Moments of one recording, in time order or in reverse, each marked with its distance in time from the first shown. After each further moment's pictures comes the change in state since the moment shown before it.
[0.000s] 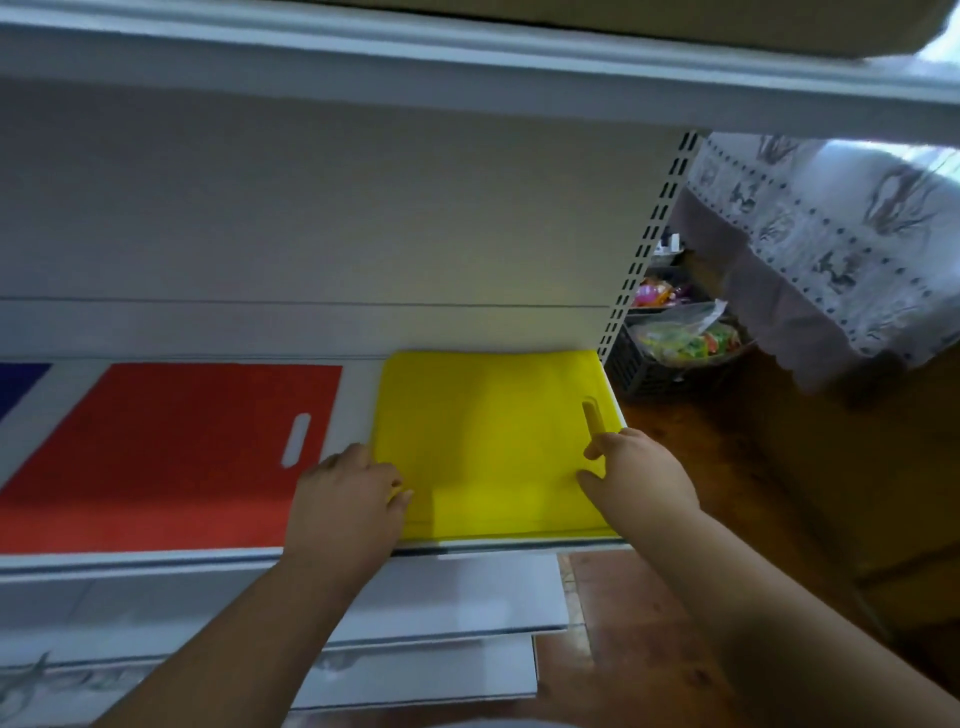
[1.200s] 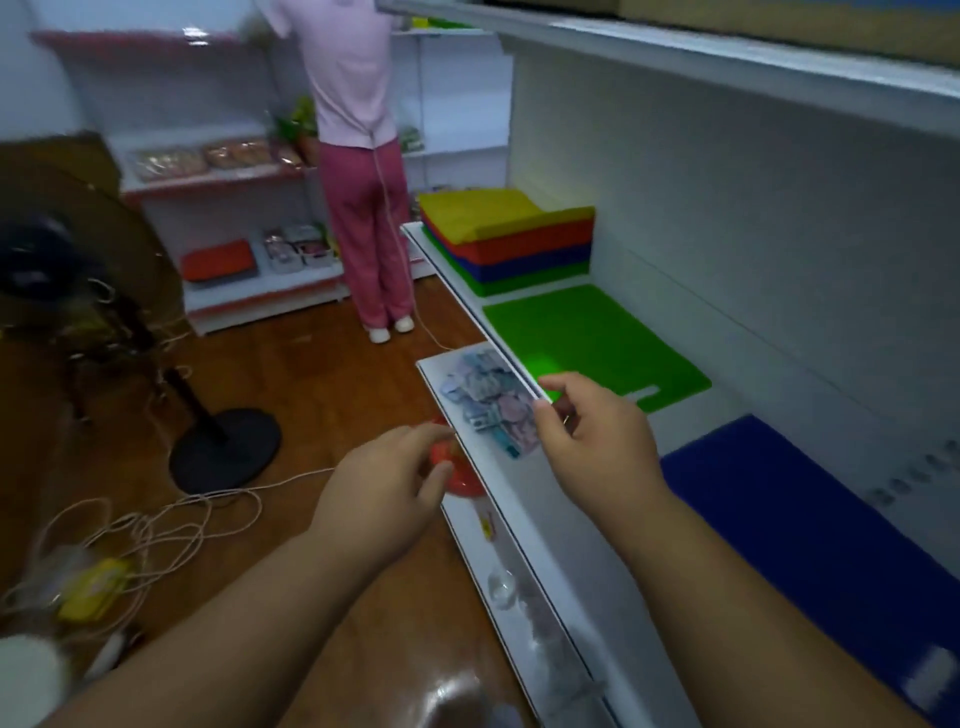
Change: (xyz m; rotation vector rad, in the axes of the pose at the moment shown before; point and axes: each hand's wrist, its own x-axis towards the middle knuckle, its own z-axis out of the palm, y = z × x) left_hand -0.366 -0.619 -0.200 -0.054 0.352 -1.039; right_hand -0.175 -0.887 0.146 0.582 -0.194 -1.223
